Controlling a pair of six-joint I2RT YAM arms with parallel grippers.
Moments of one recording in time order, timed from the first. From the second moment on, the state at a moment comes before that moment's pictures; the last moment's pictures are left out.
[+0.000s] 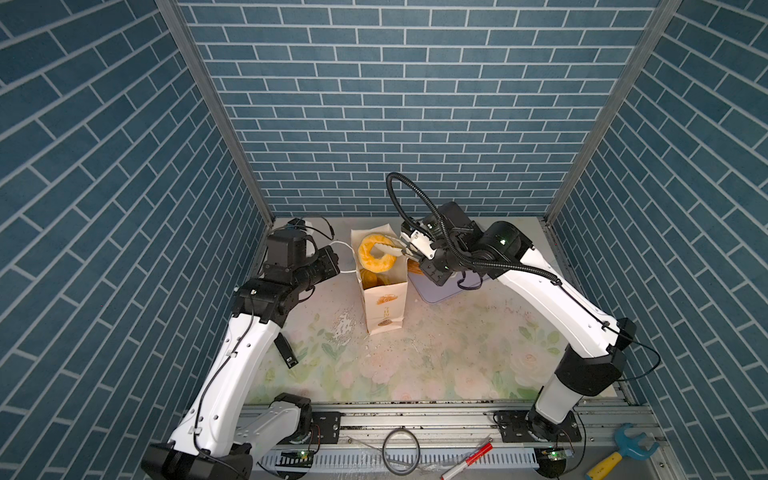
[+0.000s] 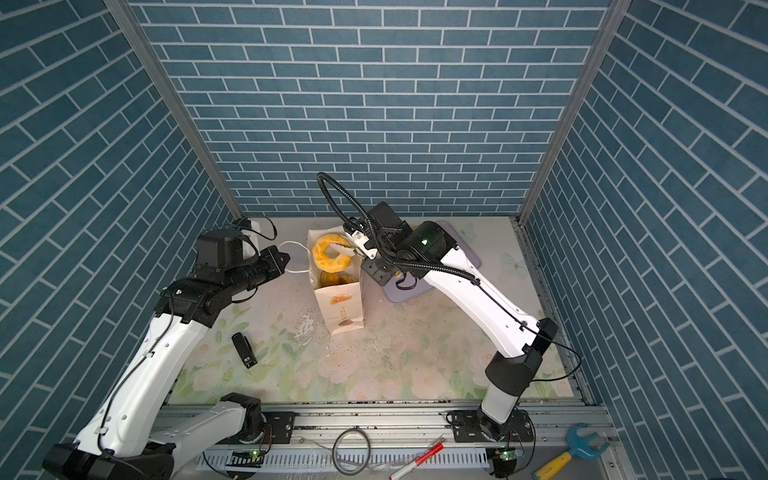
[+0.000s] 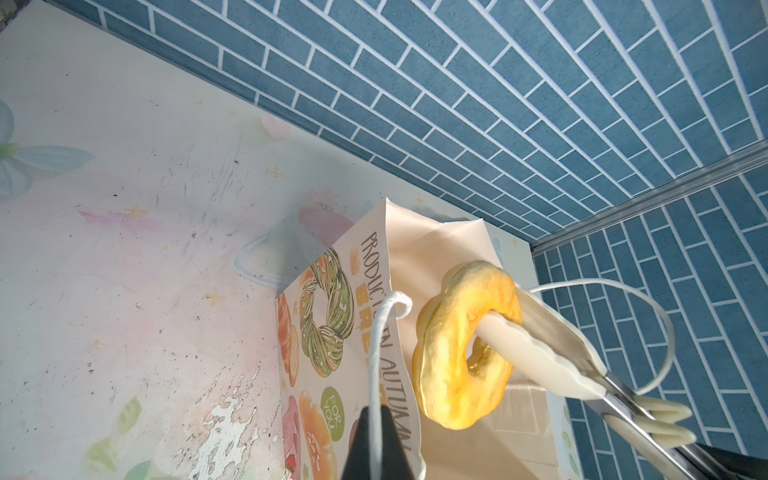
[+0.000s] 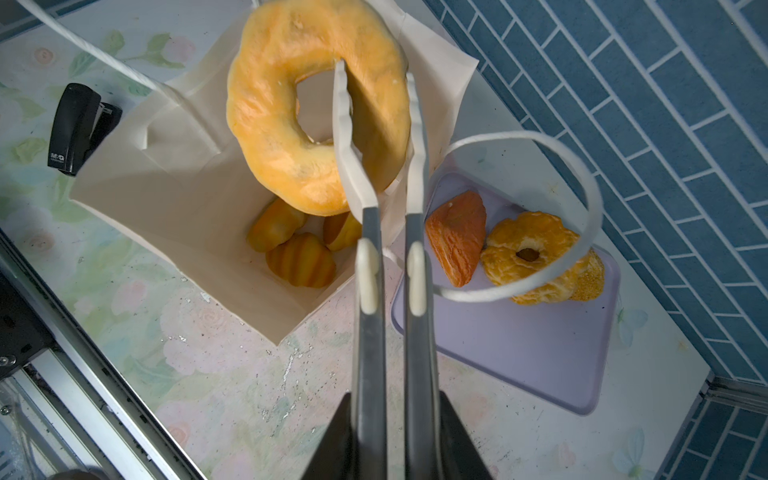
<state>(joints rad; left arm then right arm) -0.23 1.06 1.23 -0.73 0.16 -0.61 0.94 1.71 2.08 -1.28 0.19 -0.14</state>
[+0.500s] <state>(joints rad) -0.23 1.06 1.23 -0.73 0.14 -0.61 0.94 1.74 2.32 -1.29 0.18 -0.15</state>
